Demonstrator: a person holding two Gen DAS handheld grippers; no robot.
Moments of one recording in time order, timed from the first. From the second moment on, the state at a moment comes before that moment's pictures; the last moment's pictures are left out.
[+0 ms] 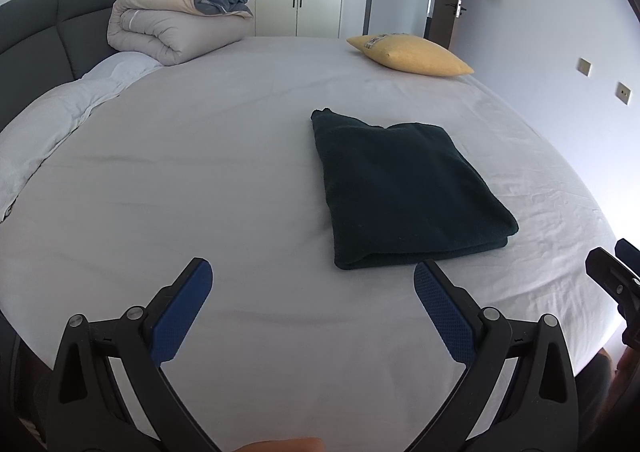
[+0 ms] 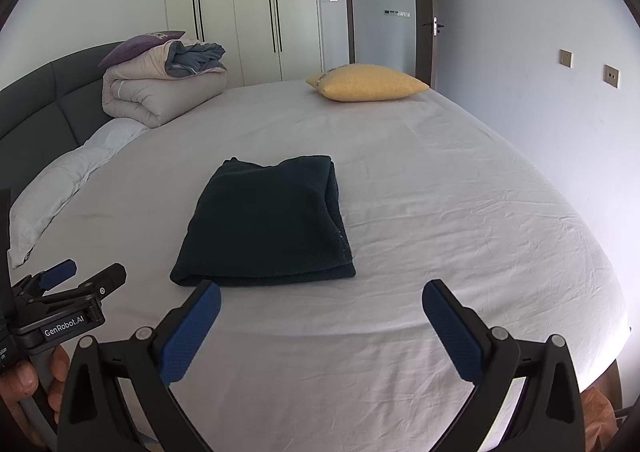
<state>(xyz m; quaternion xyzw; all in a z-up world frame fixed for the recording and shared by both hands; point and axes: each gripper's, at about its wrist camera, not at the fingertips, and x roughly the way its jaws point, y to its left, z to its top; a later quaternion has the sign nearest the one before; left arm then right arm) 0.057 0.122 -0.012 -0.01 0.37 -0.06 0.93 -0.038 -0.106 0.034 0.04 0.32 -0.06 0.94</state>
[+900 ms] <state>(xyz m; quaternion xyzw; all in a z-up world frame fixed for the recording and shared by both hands) 0.053 0.118 -0.013 -0.02 0.37 -0.06 0.93 -0.040 -0.105 0.029 0.04 0.33 -0.06 0.94</state>
